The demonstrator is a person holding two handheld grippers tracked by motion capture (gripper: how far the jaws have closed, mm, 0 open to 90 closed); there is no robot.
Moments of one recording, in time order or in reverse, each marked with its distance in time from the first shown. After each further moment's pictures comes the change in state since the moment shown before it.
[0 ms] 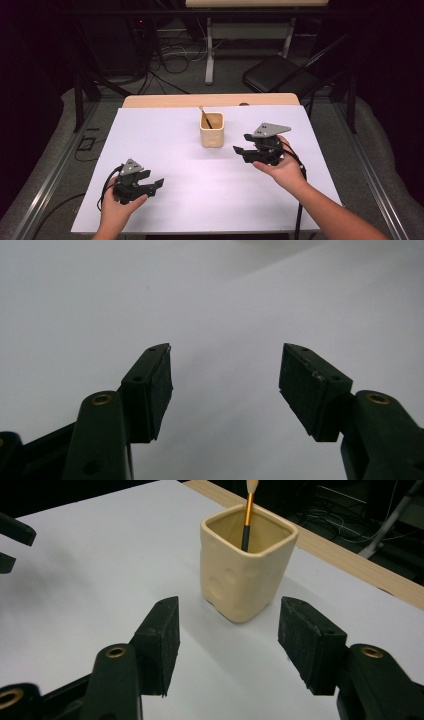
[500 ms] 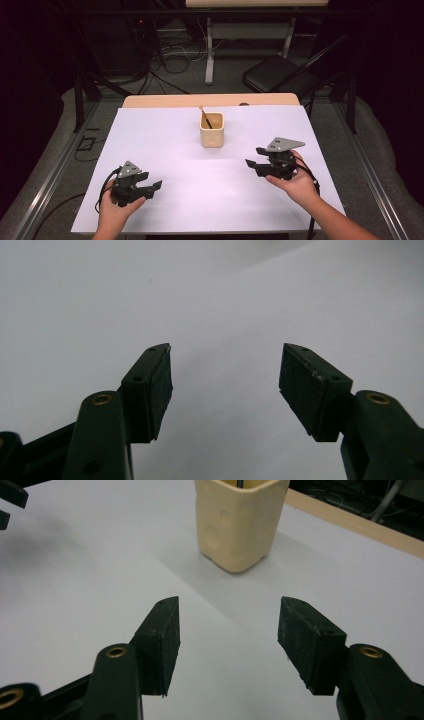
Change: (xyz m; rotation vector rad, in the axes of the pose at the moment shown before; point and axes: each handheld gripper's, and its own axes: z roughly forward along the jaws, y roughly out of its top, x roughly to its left) left arm 0.001 -0.007 -0.003 0.004 0.001 -0.001; right arm -0.001 -0.043 -0.025 0.042 -0.005 0.038
